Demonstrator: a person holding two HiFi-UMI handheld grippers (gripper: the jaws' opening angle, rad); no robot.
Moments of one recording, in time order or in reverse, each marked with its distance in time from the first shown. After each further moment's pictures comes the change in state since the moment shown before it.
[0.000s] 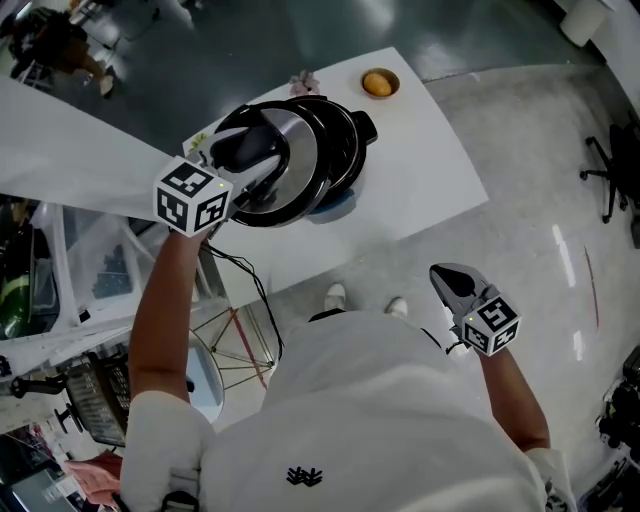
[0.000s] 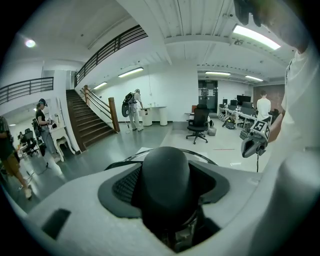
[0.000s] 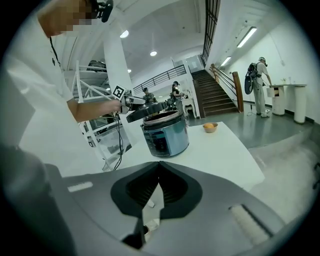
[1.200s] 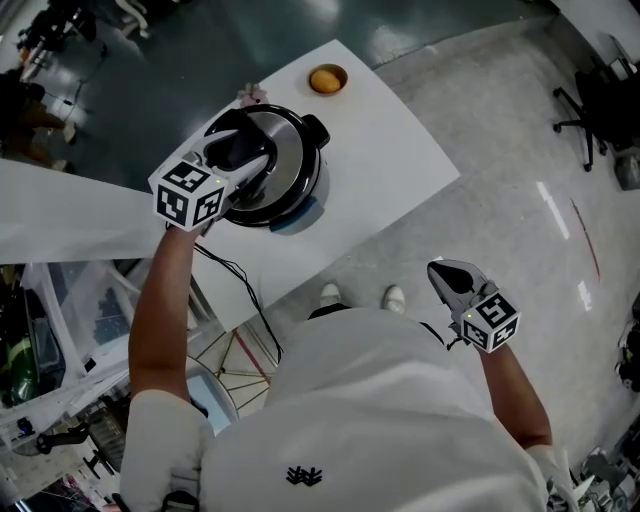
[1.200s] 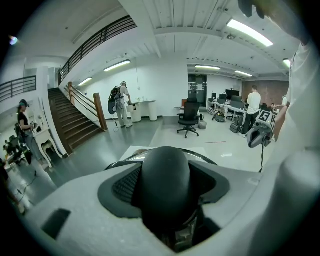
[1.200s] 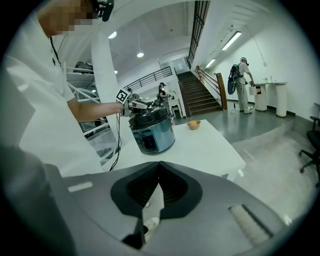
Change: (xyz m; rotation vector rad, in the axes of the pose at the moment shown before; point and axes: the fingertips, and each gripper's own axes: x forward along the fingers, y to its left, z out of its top) left arm 0.091 -0.006 0.003 0.079 0.066 -0.121; right arm -0.037 -0.019 -0.019 0.090 -0.017 -0.144
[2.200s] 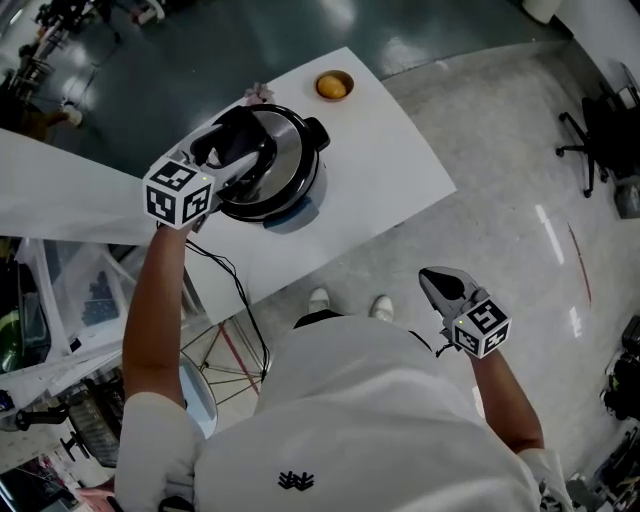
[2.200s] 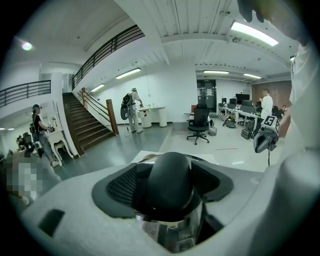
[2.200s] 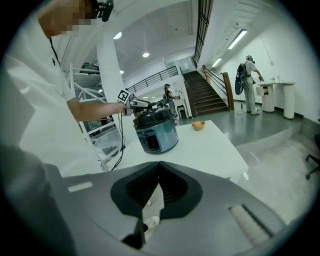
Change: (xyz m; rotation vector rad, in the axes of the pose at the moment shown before) left arm -0.026 0.011 0.008 -0.049 -0.076 0.114; right arm -0.006 -0.008 0.003 -0.038 0.007 0.069
